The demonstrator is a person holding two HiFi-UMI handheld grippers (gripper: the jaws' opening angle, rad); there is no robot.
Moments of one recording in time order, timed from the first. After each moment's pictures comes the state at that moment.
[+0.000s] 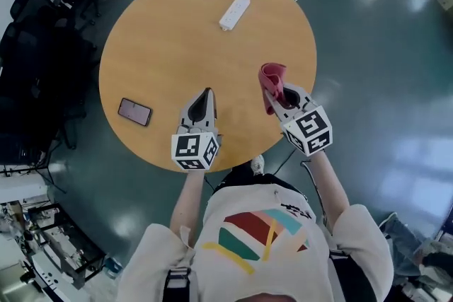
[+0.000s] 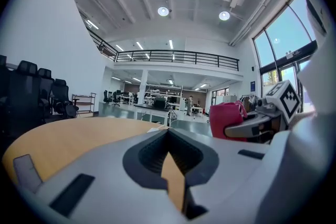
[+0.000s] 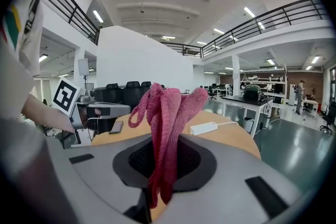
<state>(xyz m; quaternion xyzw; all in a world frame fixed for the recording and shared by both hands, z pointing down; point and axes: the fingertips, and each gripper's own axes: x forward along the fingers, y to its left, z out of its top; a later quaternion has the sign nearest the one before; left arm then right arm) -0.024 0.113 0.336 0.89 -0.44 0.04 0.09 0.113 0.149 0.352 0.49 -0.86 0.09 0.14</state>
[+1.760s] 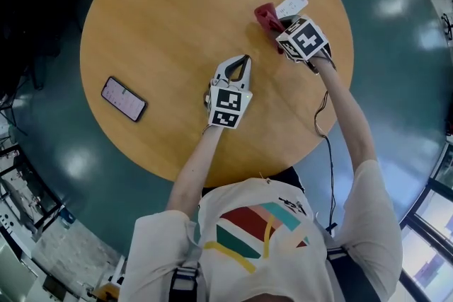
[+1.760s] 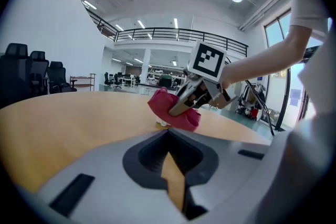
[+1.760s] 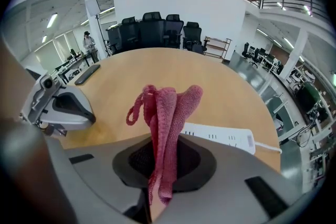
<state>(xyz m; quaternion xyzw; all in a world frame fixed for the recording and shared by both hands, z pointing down) -0.008 -0.097 0.478 0.88 -0.43 0.13 0.16 0.051 -0.193 0.501 0.26 -0.82 0.13 0.49</state>
